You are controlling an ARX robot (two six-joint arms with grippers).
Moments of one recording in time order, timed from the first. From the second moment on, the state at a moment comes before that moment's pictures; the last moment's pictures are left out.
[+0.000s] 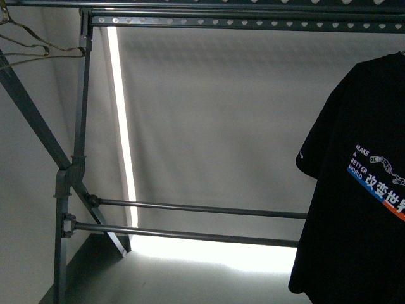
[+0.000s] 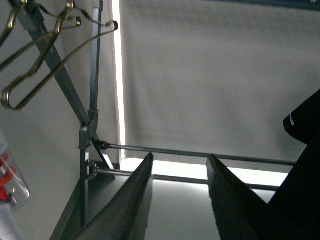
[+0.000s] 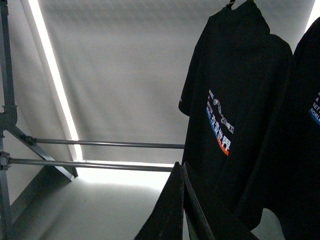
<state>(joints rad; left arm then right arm) 0.00 0.97 0.55 0.41 0.00 -0.02 0.00 0.38 0.06 0.32 0.00 0.00</state>
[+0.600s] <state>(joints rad) 0.00 0.63 0.13 0.49 0.00 -0.01 0.00 0.17 0.01 0.18 0.00 0.00</state>
